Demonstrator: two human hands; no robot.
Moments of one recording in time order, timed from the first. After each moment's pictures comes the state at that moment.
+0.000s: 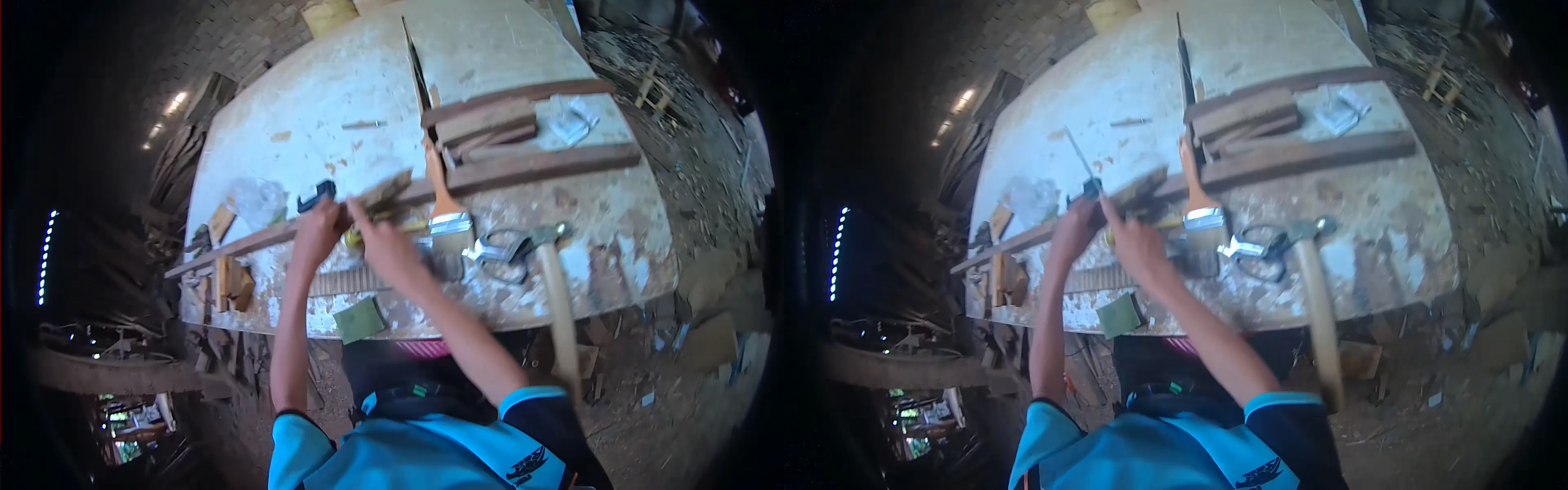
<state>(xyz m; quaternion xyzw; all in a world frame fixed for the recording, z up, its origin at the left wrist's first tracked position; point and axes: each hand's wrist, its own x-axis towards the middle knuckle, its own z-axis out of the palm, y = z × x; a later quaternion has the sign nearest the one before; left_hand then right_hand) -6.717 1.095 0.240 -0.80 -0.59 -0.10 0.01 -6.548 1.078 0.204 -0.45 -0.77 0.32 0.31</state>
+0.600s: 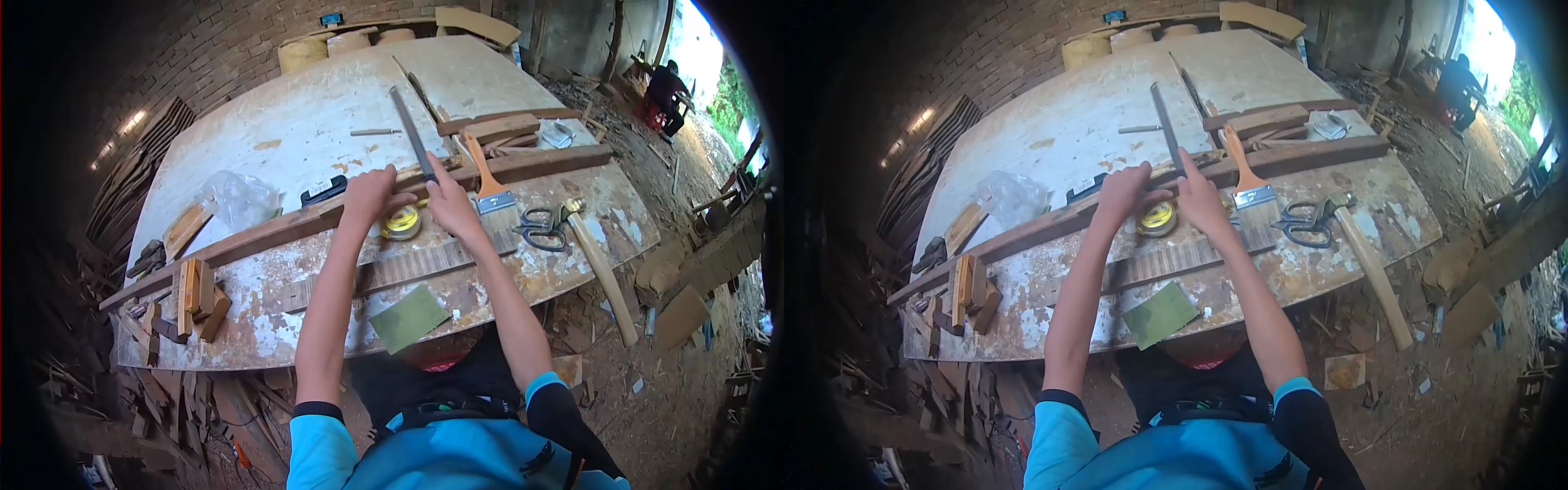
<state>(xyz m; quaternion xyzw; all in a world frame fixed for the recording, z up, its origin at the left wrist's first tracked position) -6.749 1.140 0.186 -0.84 -0.52 -0.15 0.06 -6.582 1.095 0.171 -0.53 -0.64 0.33 0.45</state>
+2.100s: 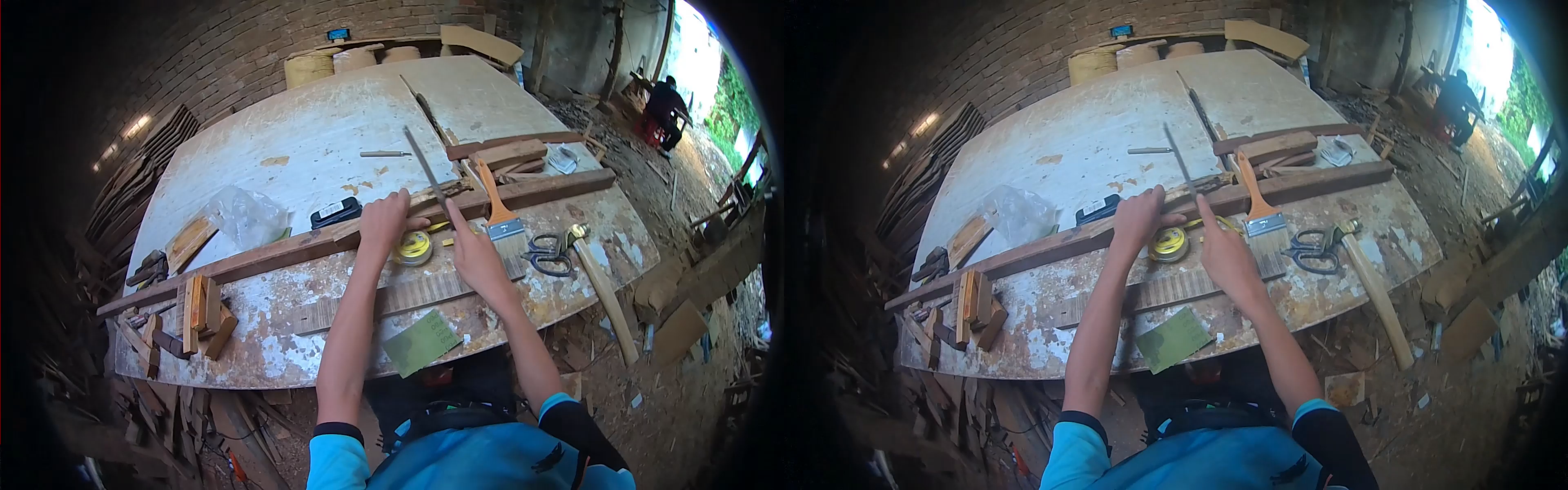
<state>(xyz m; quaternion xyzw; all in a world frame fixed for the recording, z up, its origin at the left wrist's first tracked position) -6.747 1.140 0.177 -0.82 -0.53 -0.19 0.06 -6.576 1.038 0.203 -0.62 -0.71 0.20 0.28</state>
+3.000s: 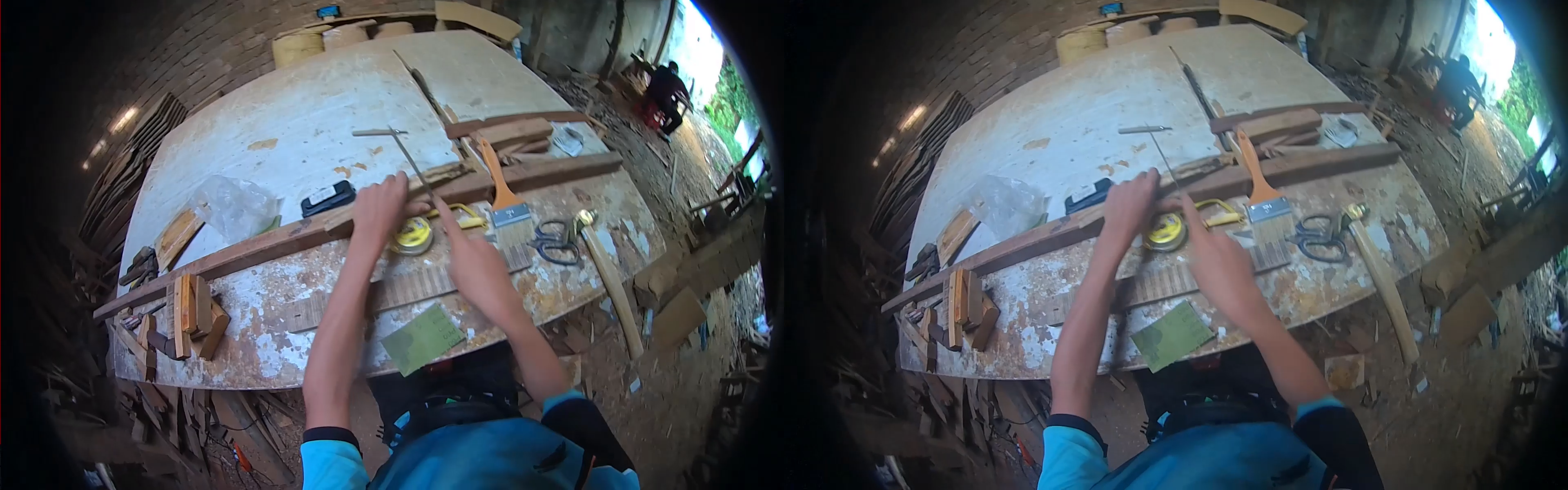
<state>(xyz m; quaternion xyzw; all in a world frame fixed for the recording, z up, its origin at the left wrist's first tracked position) -6.748 1.142 0.174 -0.83 -0.52 -0.19 0.12 -6.591 1.020 0.212 -0.62 -0.74 0.16 0.21</state>
